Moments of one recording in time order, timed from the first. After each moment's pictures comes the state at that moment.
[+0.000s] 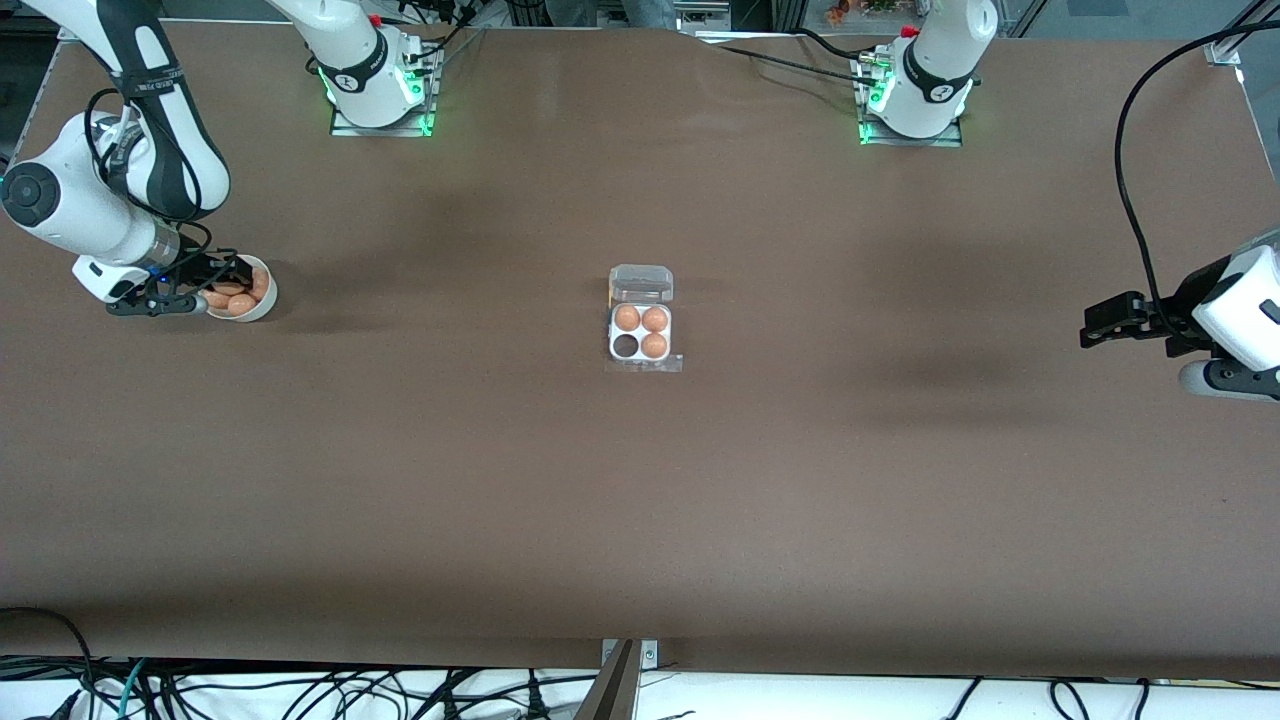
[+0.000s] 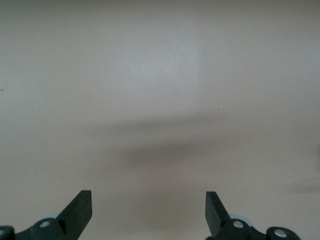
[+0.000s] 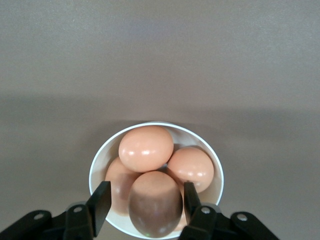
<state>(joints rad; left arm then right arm) 0.12 0.29 -0.12 -1.36 0.03 1.58 0.08 0.05 0.17 -0.37 -2.42 -0.02 2.46 -0.38</state>
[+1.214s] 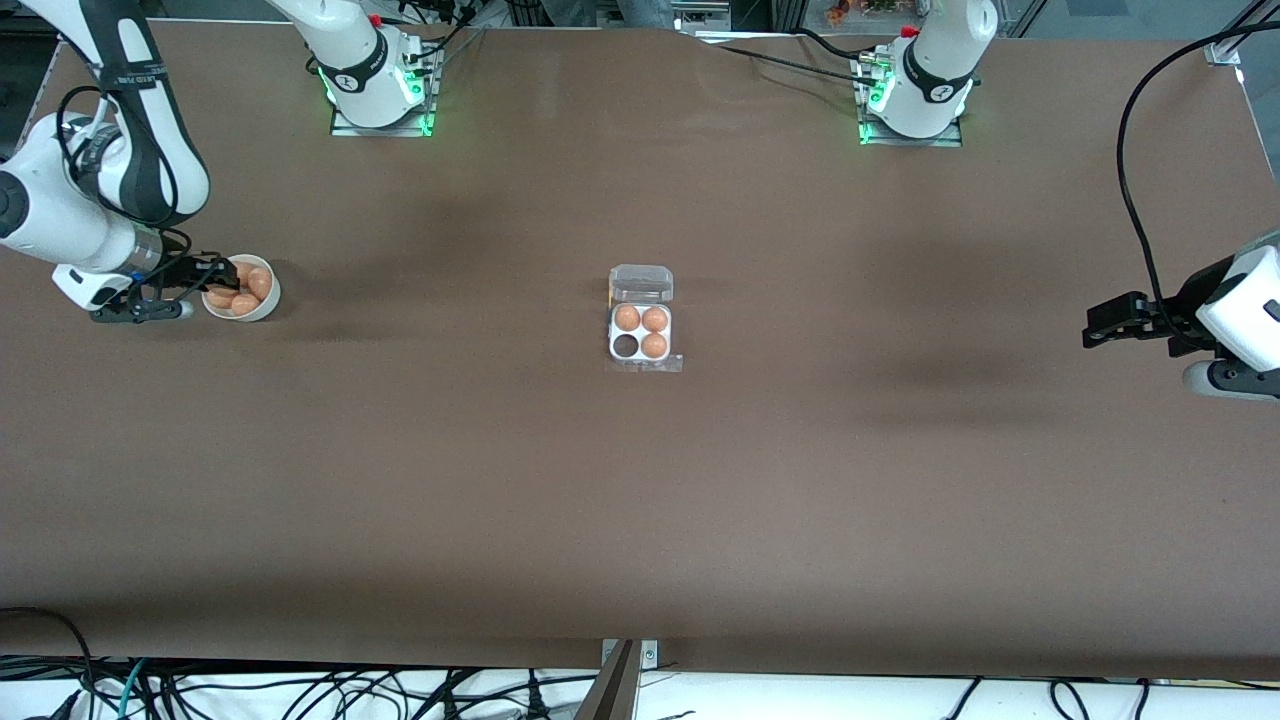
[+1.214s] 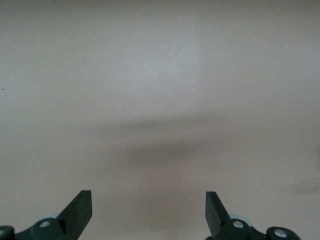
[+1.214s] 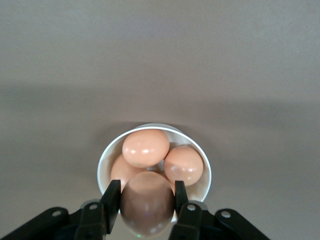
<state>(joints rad) 0.13 0.29 -0.12 -1.36 0.03 1.58 0.08 0.06 0.16 -0.37 -2.29 -0.02 2.26 -0.38</state>
